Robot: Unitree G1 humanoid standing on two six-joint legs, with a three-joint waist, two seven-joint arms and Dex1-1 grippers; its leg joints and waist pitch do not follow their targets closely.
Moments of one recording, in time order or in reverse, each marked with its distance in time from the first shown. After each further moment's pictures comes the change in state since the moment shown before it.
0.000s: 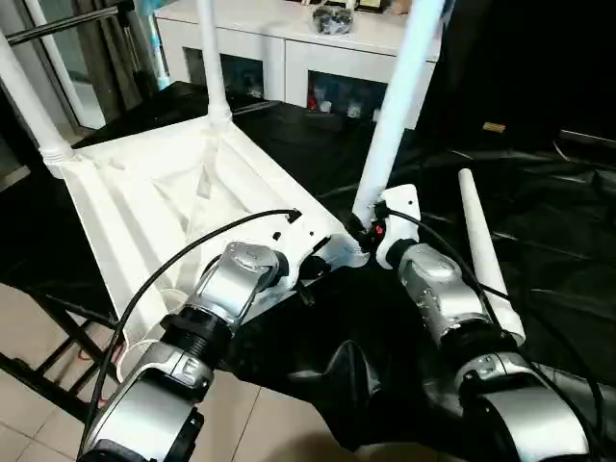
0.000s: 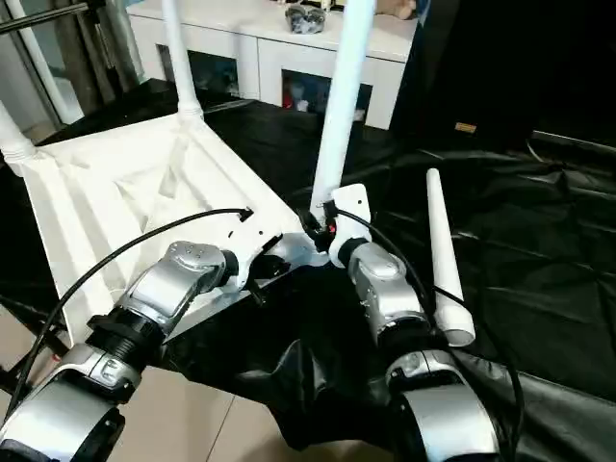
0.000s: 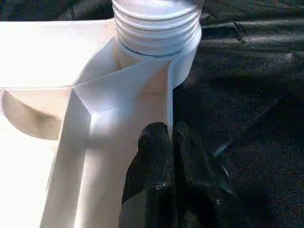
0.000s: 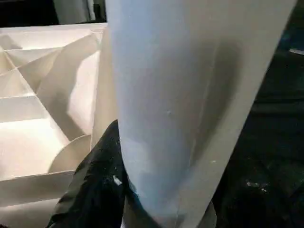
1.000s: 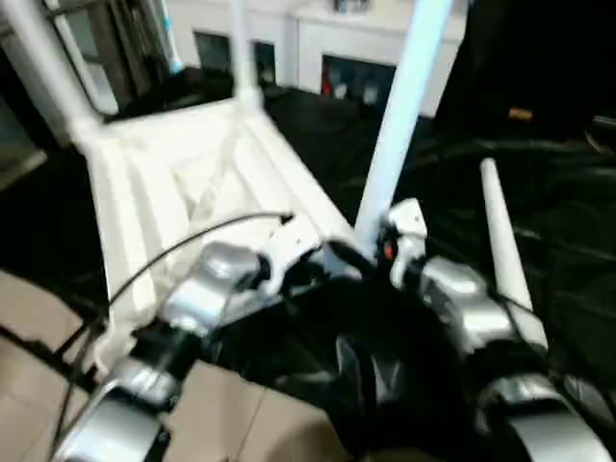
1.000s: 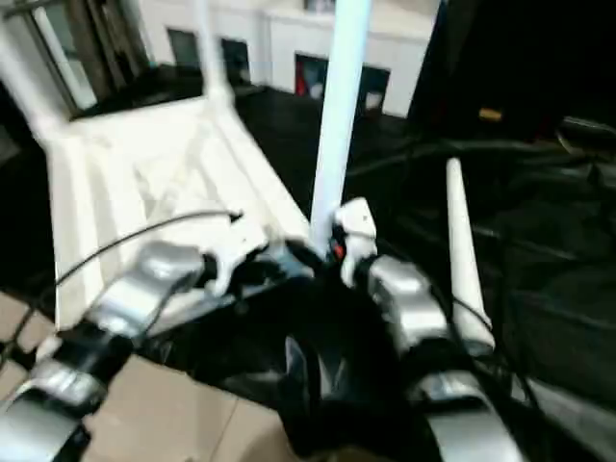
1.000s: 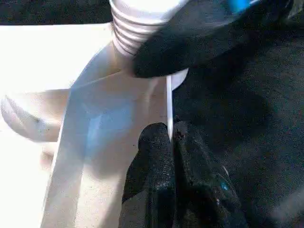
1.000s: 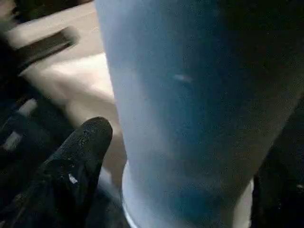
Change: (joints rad) left arm 0.124 0.164 -0.051 -0.213 -0.041 -0.160 -0.316; right arm 0.178 -0.206 0.110 -0.303 0.048 0.082 0.561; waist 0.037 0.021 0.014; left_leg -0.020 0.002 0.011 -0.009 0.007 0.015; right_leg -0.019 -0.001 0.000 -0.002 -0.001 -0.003
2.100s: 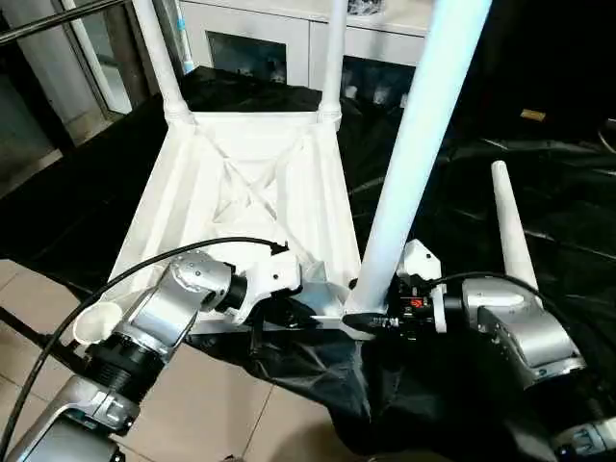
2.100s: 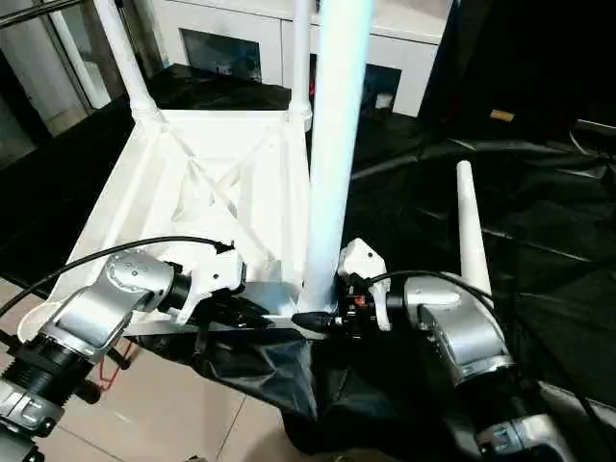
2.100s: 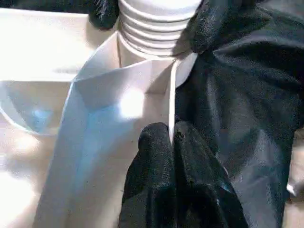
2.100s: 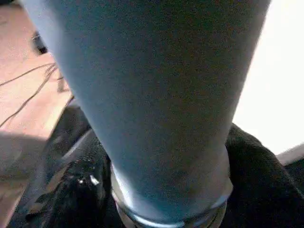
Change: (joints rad) left arm 0.056 0.087 -0.018 -0.054 -0.029 -0.051 -0.174; right arm 0.145 -0.100 0.060 -0.304 0.024 0.224 0.139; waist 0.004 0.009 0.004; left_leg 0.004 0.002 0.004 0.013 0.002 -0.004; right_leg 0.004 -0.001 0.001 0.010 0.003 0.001
